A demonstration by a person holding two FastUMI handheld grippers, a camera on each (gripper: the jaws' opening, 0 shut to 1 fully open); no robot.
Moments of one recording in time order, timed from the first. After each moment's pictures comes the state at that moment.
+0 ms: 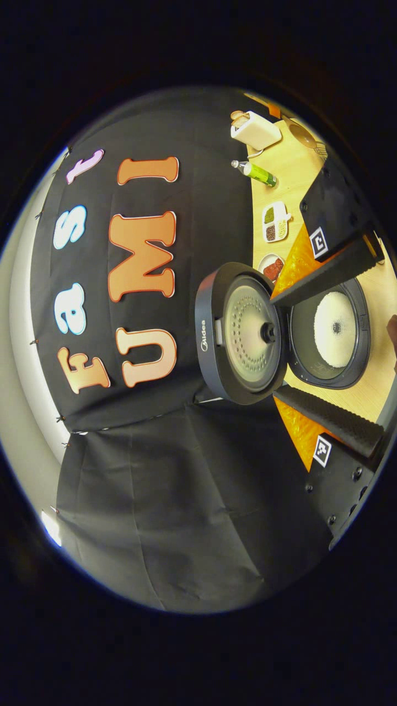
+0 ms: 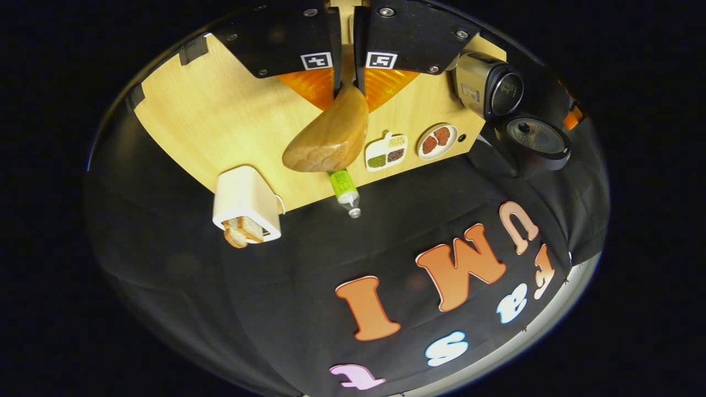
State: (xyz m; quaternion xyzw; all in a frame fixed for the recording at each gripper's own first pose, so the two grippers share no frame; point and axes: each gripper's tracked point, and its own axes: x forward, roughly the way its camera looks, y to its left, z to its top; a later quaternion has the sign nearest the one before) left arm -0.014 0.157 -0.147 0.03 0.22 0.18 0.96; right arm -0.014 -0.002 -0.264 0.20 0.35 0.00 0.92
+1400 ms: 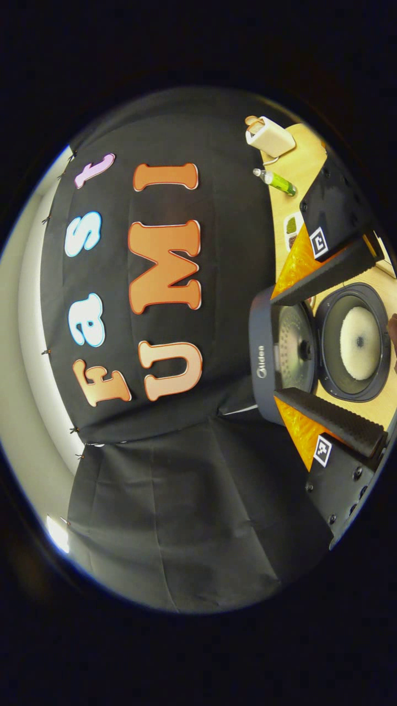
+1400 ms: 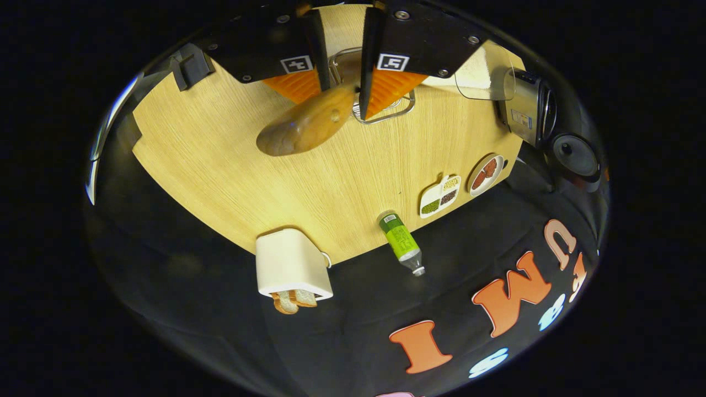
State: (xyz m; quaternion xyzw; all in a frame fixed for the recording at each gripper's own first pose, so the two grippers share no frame) left arm 0.056 0.155 -0.087 0.03 0.16 0.15 0.97; right arm -0.071 -0.029 -0.372 0.21 0.46 -0.06 0.86
